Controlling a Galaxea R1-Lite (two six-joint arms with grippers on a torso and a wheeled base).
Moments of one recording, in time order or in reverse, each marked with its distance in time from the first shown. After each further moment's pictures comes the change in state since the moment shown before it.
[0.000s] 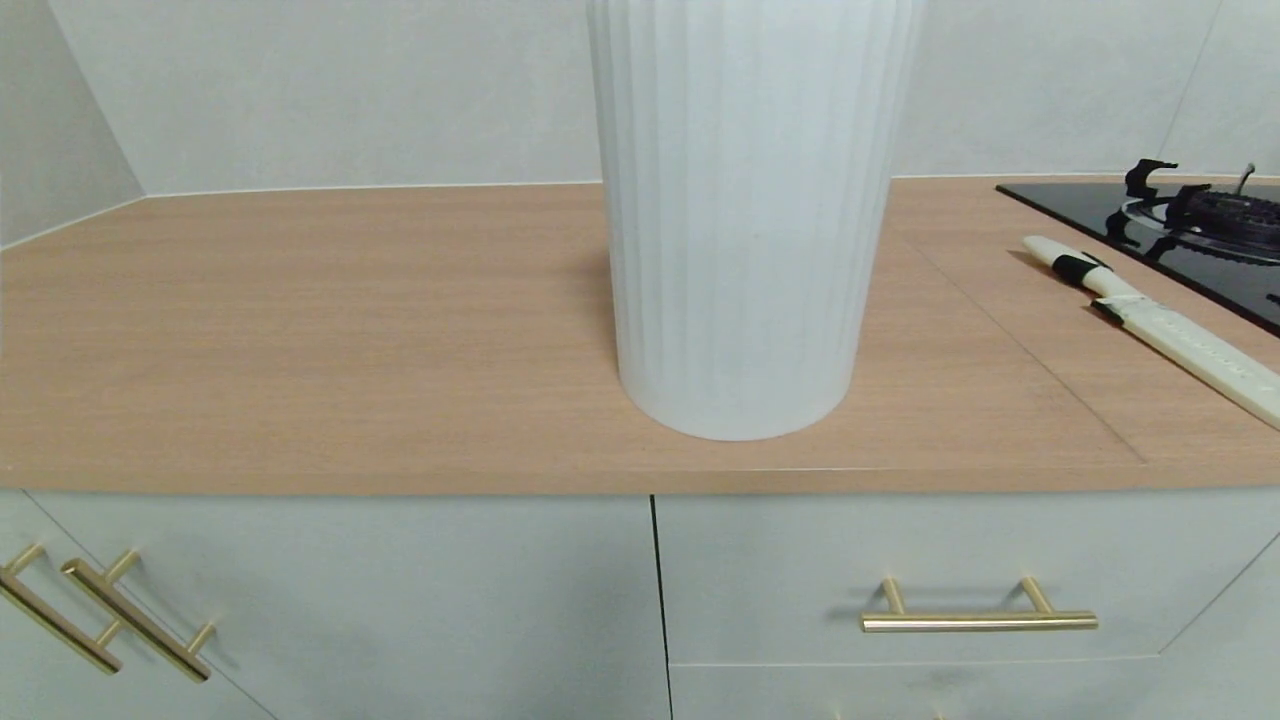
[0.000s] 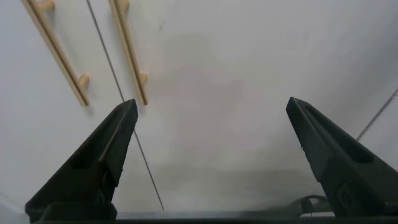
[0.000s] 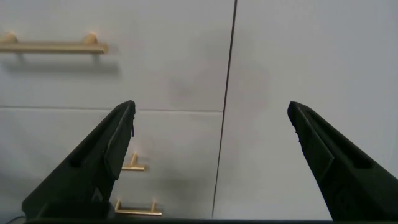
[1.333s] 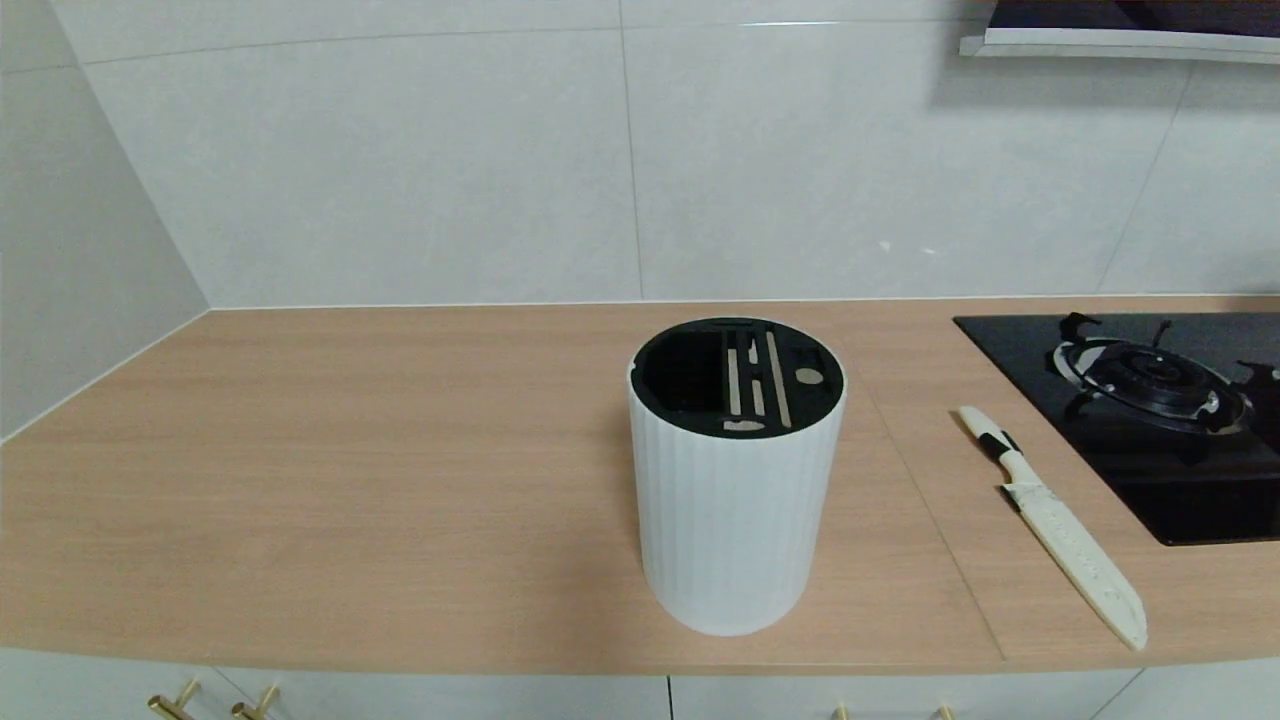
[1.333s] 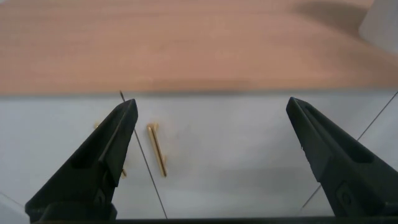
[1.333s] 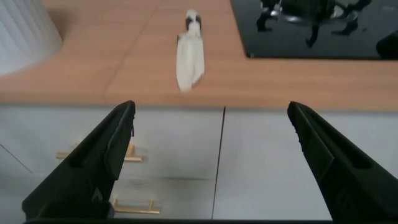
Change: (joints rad) left arm 0.000 0.000 0.000 -0.001 0.001 0.000; right arm 0.000 0.000 0.000 0.000 0.000 0.000
